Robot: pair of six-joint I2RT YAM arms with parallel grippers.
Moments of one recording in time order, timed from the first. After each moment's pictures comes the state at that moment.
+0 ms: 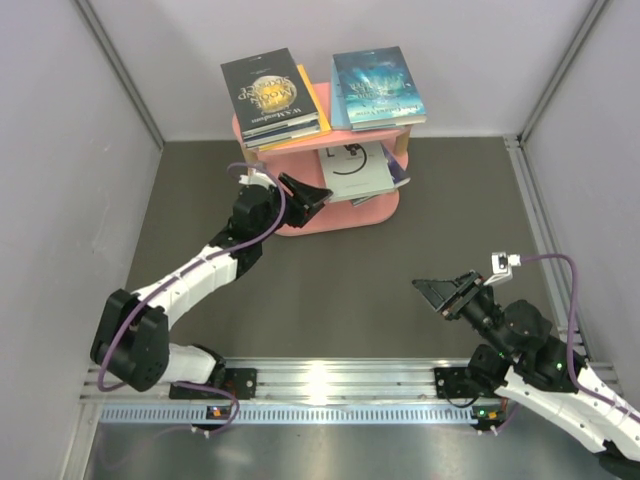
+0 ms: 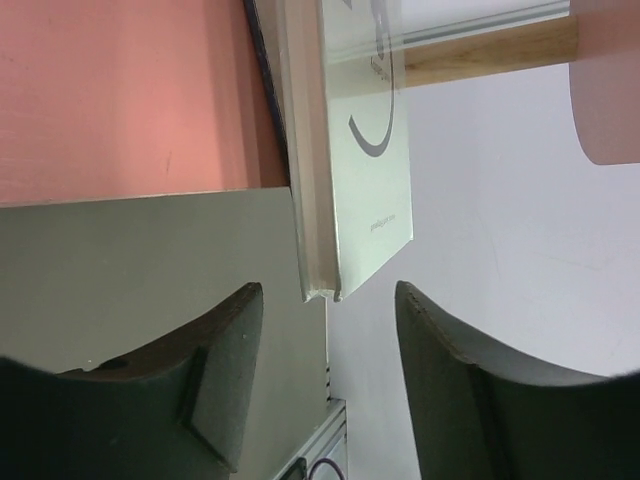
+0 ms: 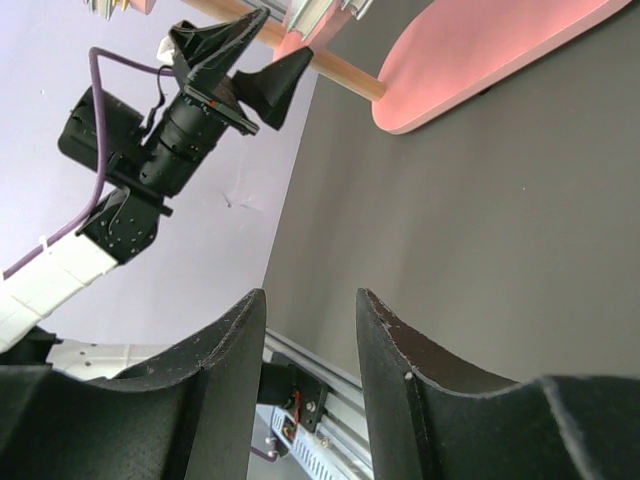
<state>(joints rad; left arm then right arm) -0.49 1.35 0.85 0.32 0.17 -1.24 0.96 0.07 0.44 -0.42 0.33 1.04</state>
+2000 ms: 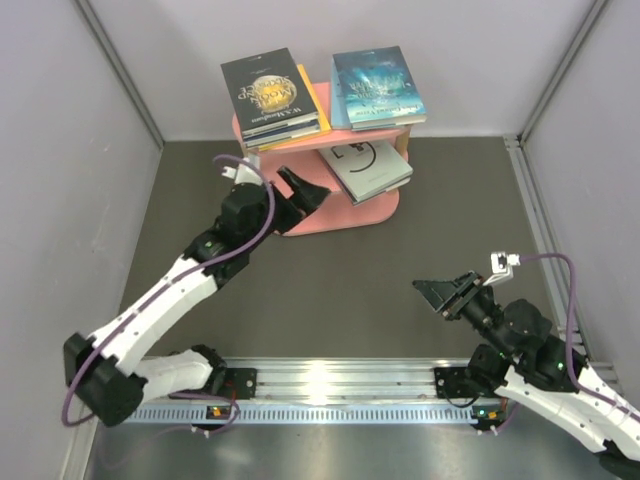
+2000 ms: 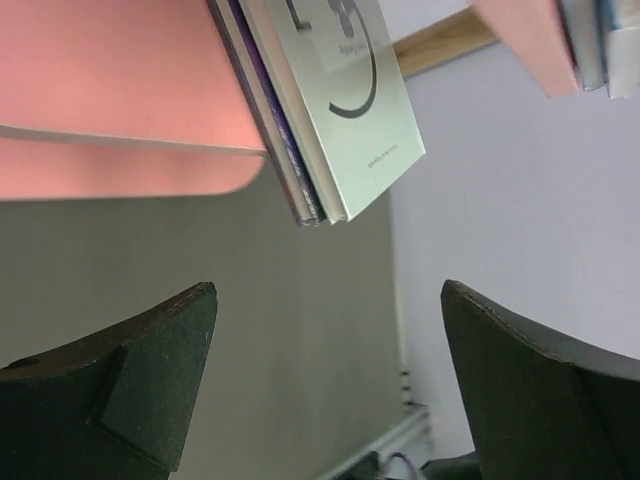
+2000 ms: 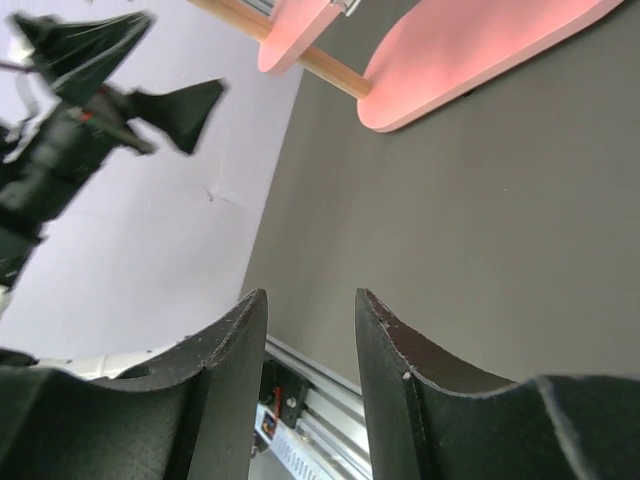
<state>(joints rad) -0.63 1.17 1.03 -0.12 -0.07 -1.04 0.96 0.07 0.44 -0.44 0.34 1.01</state>
